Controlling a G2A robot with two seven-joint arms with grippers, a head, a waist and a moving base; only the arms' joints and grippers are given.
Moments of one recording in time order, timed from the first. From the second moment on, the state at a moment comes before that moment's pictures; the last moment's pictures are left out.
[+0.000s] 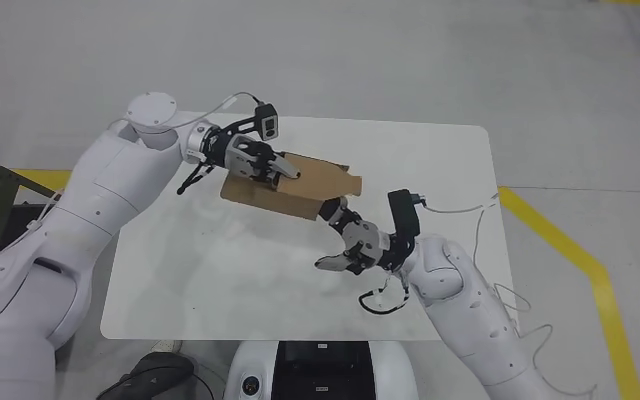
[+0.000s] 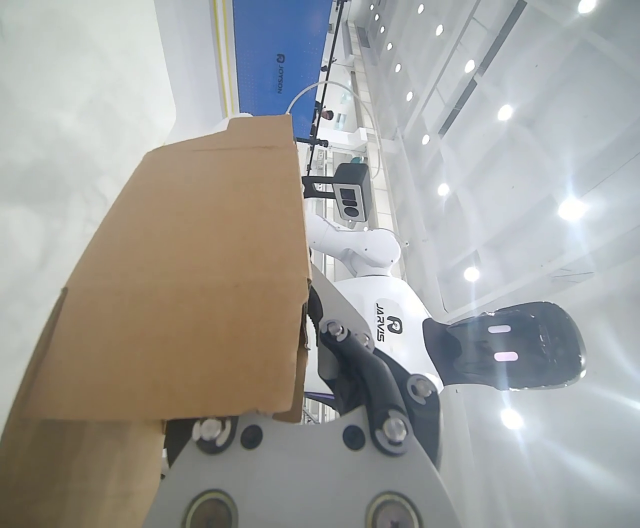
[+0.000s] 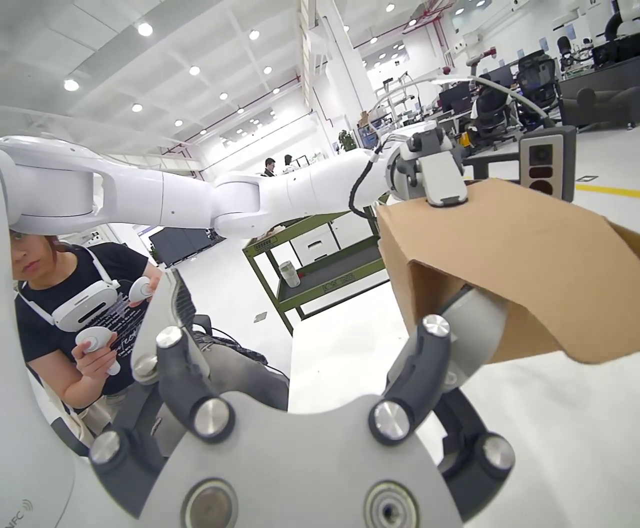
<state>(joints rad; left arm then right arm) 0.41 -0.89 -0.57 -1.10 -1.00 0.04 -1.54 -1.26 -1.30 1.04 -1.63 -0.54 -1.01 0.17</state>
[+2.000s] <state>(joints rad) 0.43 -0.83 -0.57 -1.18 -1.08 0.02 -1.54 -1.23 -1.21 1.02 -1.60 -0.30 -1.01 0.17</state>
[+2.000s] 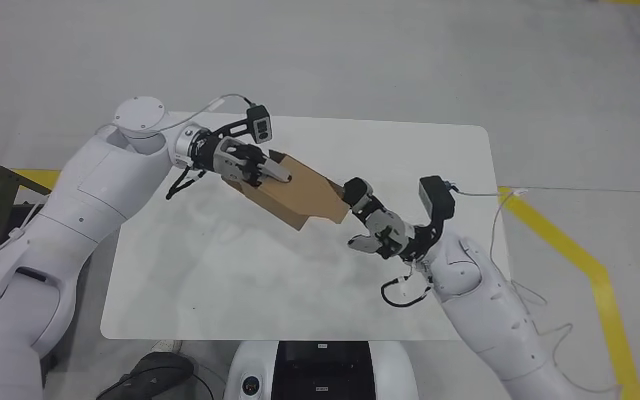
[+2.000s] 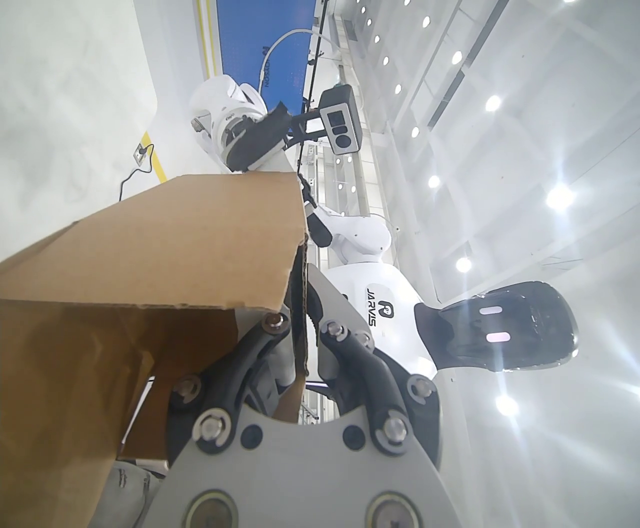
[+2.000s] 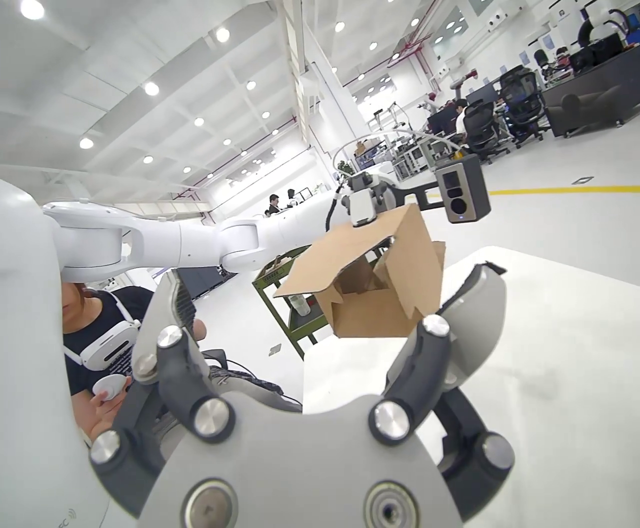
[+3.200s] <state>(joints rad) 0.42 -0.83 -0.60 -1.07 -1.03 -0.02 -1.54 -1.24 -1.20 1.01 -1.65 -0.24 -1.01 0.18</state>
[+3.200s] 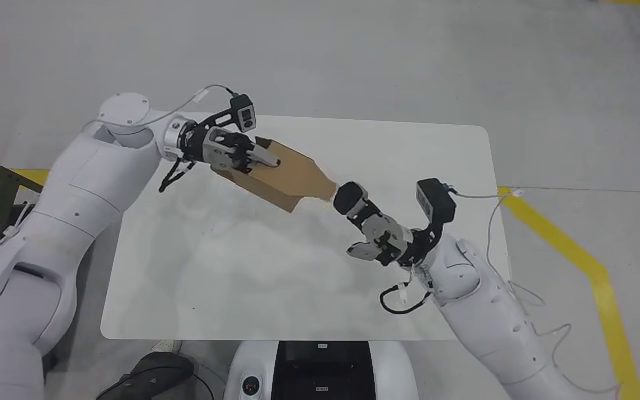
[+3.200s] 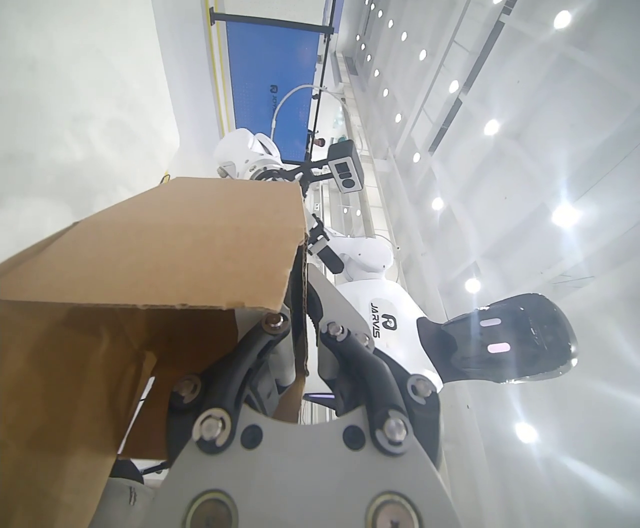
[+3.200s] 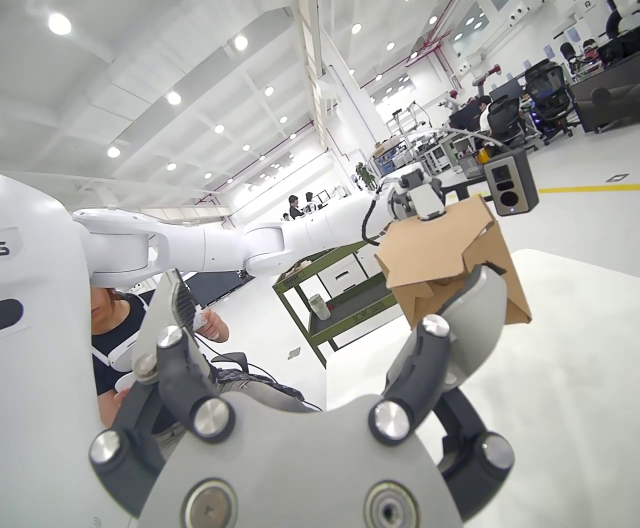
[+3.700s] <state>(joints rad) 0.43 -0.85 -0.61 -1.10 -0.99 0.00 -1.54 -1.23 -1.20 0.97 -1.66 -0.19 -0.97 0.25</state>
